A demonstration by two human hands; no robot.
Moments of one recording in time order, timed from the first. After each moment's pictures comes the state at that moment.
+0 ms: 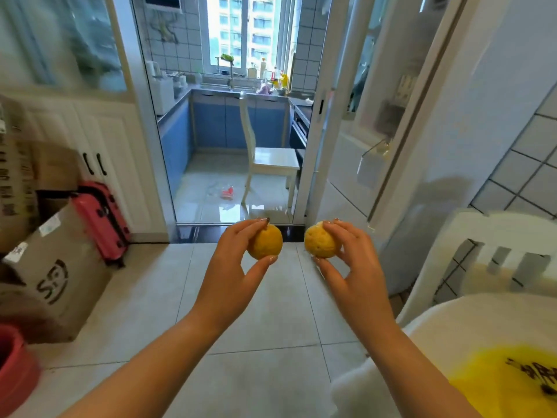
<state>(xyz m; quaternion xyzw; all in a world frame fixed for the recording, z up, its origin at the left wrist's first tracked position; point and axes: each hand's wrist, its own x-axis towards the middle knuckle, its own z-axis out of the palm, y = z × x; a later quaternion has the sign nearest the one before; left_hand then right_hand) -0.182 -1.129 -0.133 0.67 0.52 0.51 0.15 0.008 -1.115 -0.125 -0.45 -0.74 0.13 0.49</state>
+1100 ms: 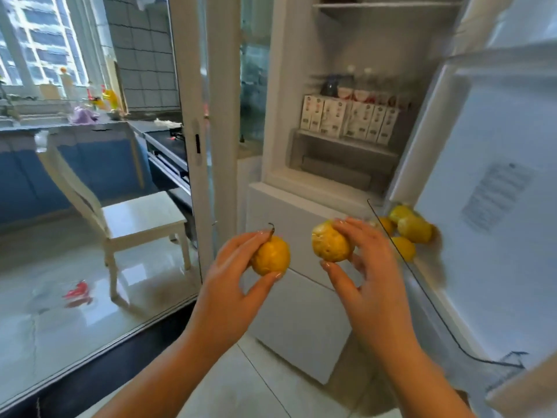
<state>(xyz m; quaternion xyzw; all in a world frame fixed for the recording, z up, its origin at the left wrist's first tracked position) -0.167 -0.550 -0.090 0.80 0.23 0.49 0.26 -0.009 -0.656 -0.062 -0.64 -0.57 -0.05 0.51</state>
